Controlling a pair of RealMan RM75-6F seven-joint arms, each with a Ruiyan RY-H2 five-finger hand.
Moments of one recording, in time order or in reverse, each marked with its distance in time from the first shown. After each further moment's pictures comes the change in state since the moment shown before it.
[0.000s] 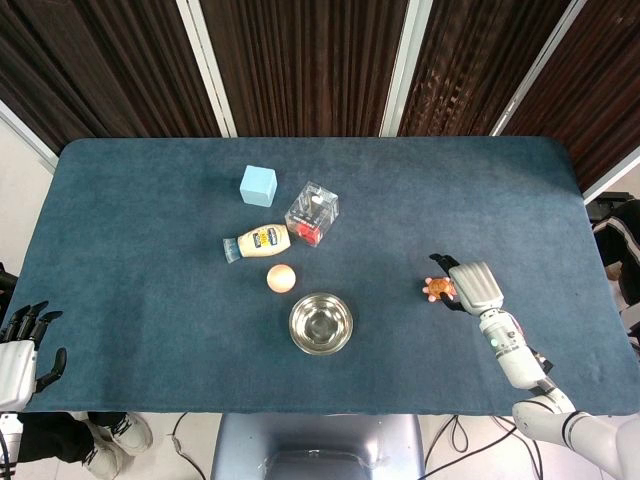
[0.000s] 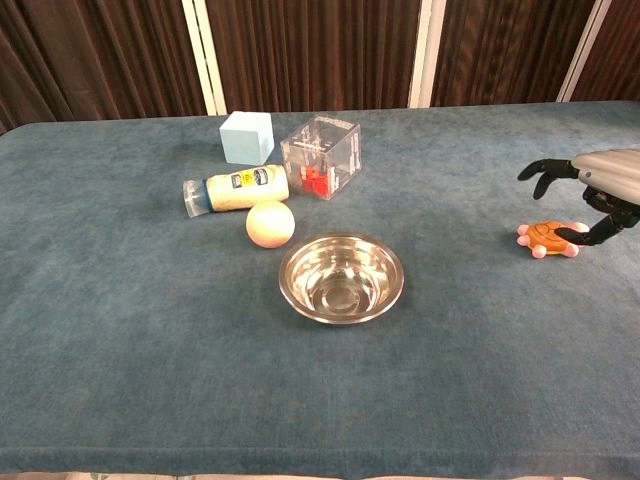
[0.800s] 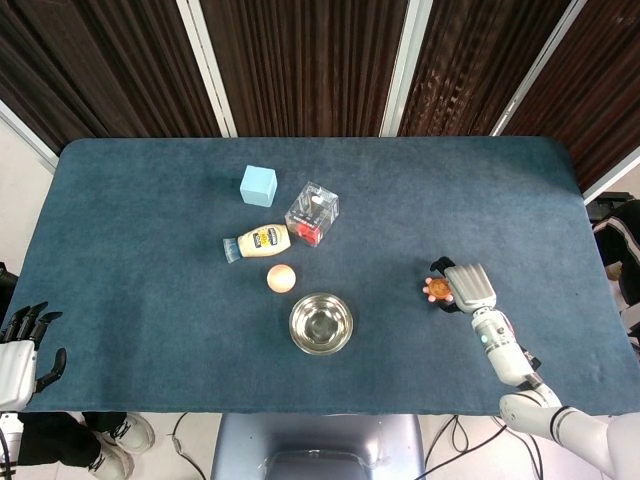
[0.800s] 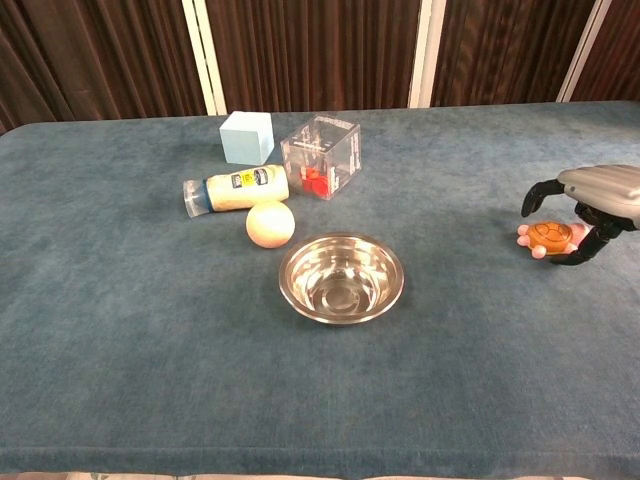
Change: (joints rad) left arm 0.000 -0.005 -0.002 0.008 -0.012 -0.009 -0.006; right arm 0.027 -0.040 0.036 0.000 0.130 -0.109 -0.140
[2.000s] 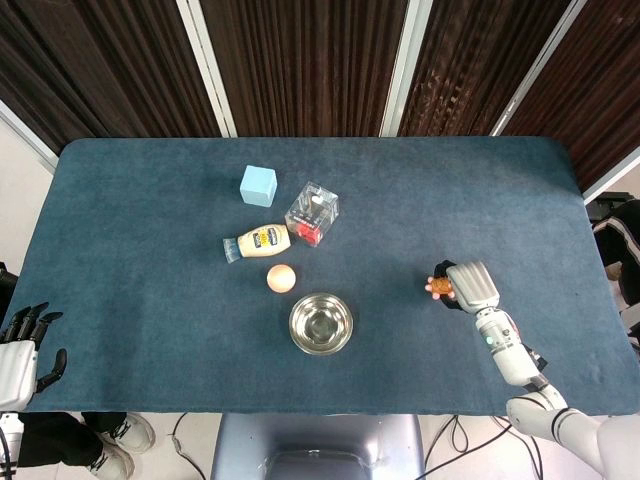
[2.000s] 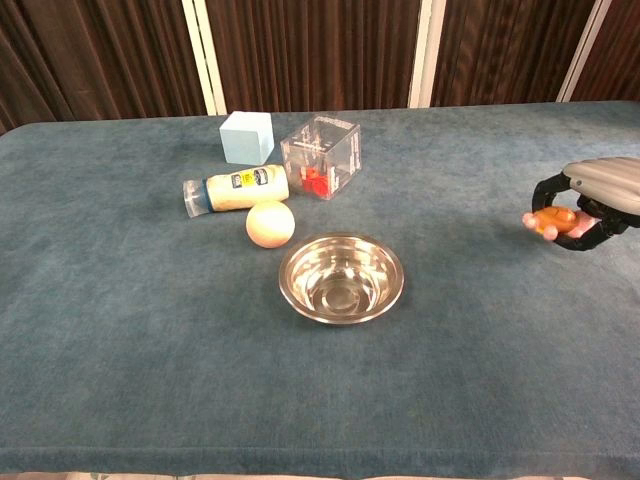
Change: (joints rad) left arm -0.001 0.004 0.001 -0.011 -0.003 -0.006 0.011; right arm -0.012 -0.022 -0.036 0.100 -0.127 0.087 0.161
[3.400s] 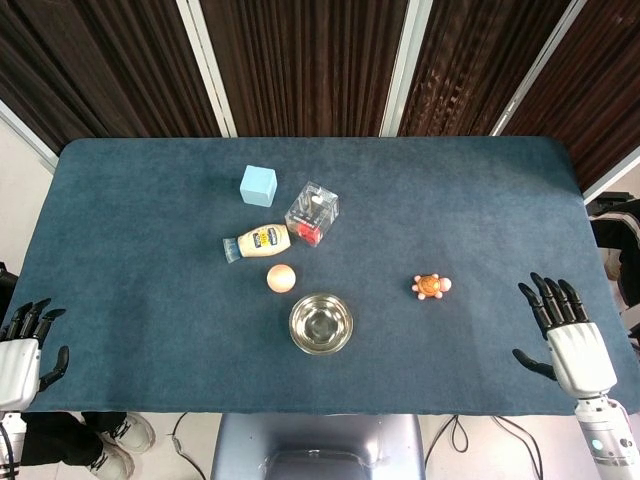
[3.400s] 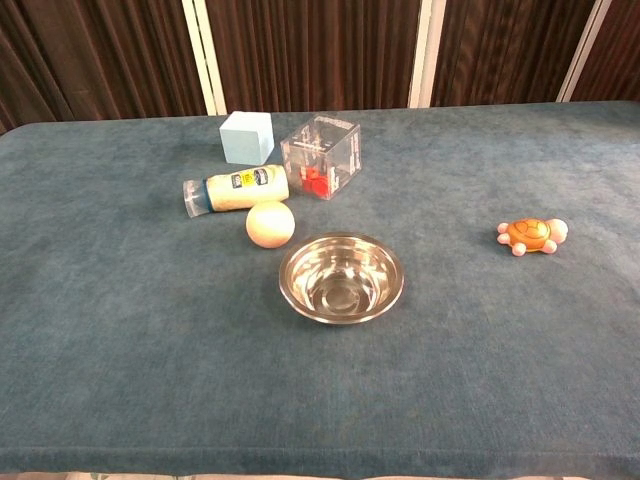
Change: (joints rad) left arm 0.001 0.017 -0.001 -0.059 0.027 0.035 0.075; right arm -0.422 0.414 -0.120 -0.551 -0.226 0.643 -0.082
